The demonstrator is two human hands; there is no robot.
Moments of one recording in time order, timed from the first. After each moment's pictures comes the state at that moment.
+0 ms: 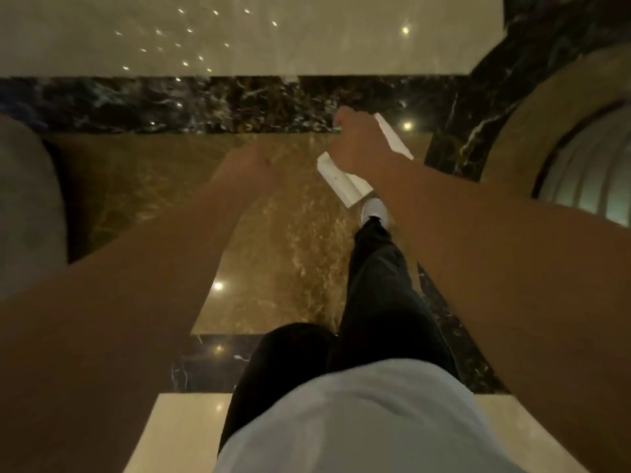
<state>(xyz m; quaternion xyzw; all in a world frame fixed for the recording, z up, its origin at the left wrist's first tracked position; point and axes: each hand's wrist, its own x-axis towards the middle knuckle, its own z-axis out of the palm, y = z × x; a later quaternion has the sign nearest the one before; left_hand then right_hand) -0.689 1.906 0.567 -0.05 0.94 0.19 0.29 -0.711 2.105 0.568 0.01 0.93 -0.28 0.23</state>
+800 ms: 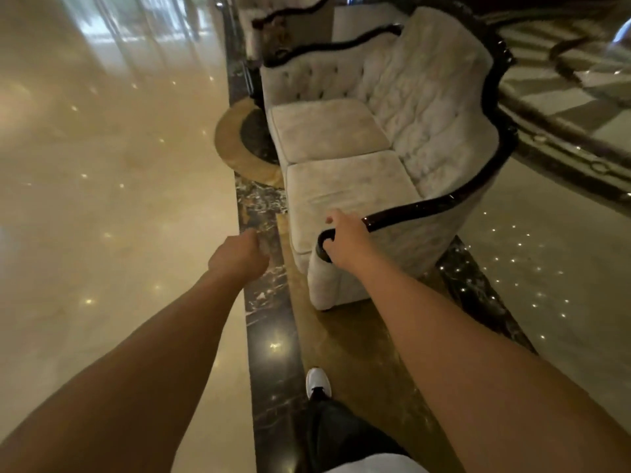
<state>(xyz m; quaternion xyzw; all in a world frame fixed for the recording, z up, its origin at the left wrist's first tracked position) -0.168 1.285 0.799 -0.66 0.73 0.18 -0.03 -0.373 1.323 0.807 -0.59 0.74 -0.21 0.24</state>
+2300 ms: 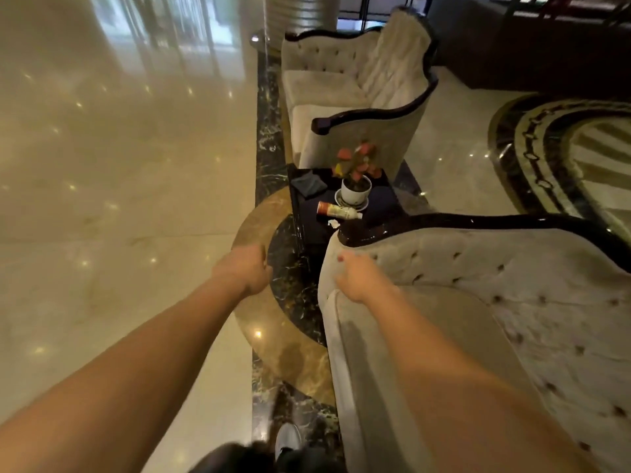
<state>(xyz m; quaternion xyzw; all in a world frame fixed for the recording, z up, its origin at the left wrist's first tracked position) -0.109 -0.052 0.811 -0.64 0.75 0.19 -0.03 -0.338 -0.007 0.810 -0.63 0.74 -0.04 0.23</state>
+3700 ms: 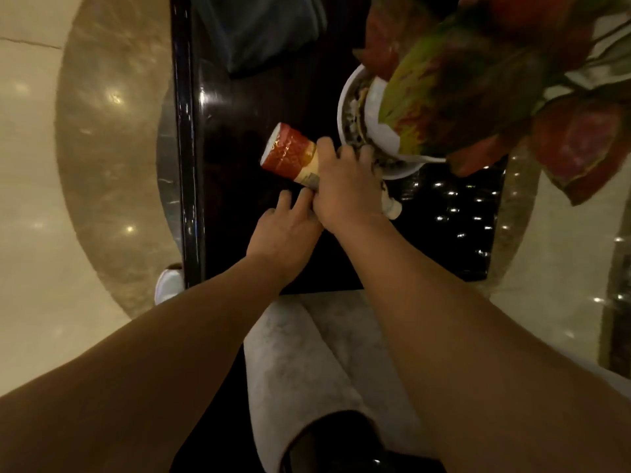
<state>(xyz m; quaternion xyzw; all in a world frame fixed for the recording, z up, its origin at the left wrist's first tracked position) -0.422 -0.579 0.327 -0.50 0.82 0.26 0.12 -0.520 -0.638 0.362 -0.66 0.70 0.21 0.19</state>
